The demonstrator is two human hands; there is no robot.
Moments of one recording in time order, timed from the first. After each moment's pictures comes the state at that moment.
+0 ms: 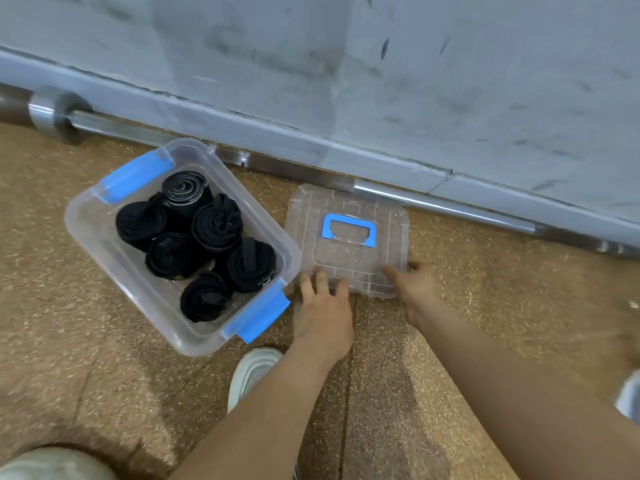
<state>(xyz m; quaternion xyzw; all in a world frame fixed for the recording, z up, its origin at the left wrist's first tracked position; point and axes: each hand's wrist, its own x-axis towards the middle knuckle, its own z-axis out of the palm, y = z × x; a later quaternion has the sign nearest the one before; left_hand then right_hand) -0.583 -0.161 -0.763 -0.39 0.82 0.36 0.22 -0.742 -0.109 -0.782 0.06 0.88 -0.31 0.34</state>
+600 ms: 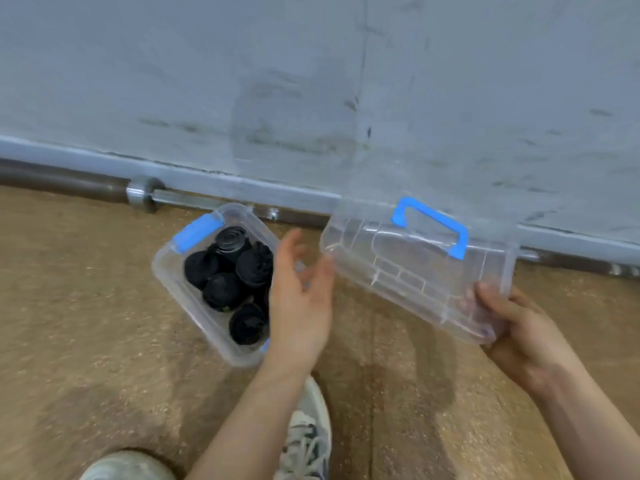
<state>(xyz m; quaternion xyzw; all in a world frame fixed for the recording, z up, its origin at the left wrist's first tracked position) -0.536 -0.197 -0.619 -0.51 0.50 0.62 -0.31 -0.728 -0.056 -0.594 0.06 0.62 -0.64 0.45</state>
